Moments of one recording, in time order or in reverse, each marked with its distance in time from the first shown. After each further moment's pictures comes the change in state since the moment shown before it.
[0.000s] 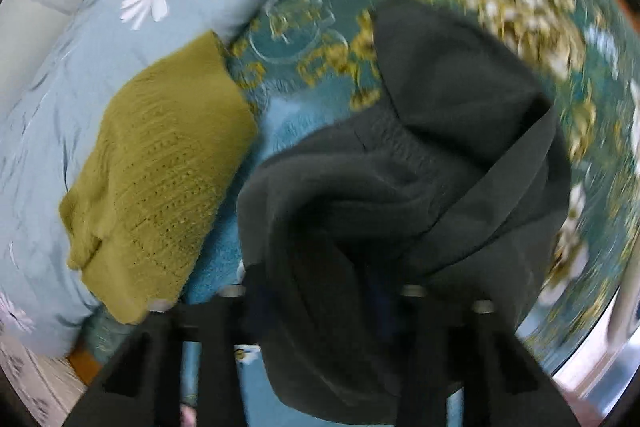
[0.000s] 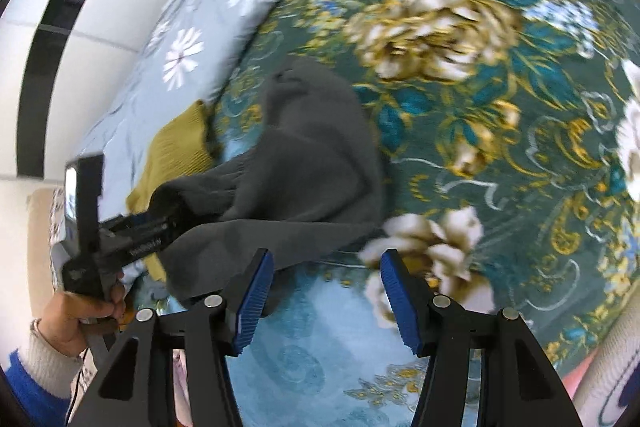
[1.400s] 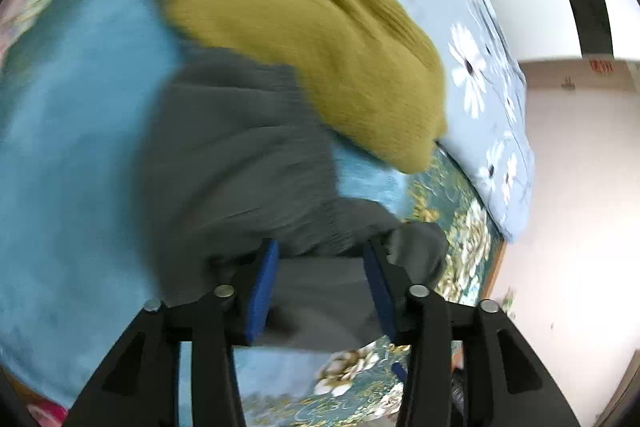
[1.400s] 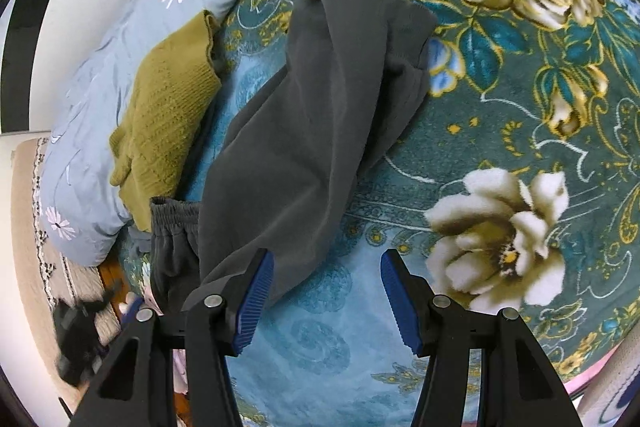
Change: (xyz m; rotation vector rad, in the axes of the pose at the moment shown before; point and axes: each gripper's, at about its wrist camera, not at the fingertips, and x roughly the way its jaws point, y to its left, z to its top) left arm 0.004 0.177 -0.245 -1.341 -0.209 -0.713; right arm 0.085 0.058 -0.004 -0.080 0.207 -0.027
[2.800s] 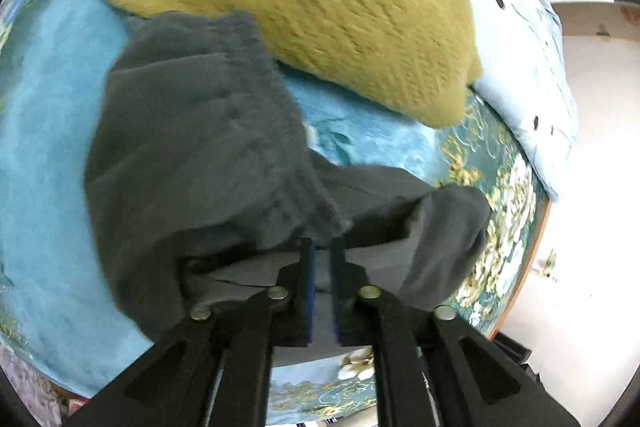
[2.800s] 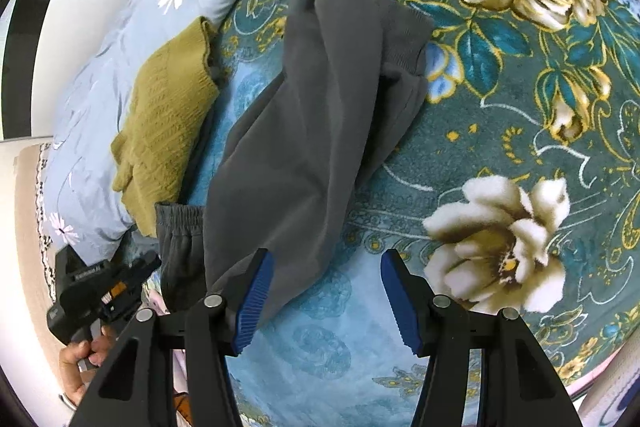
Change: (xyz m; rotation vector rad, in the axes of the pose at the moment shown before) left arm 0.059 -0.015 0.007 0.081 0.161 0.183; right arm -0.004 -0.007 0.010 0.013 0.014 0.012
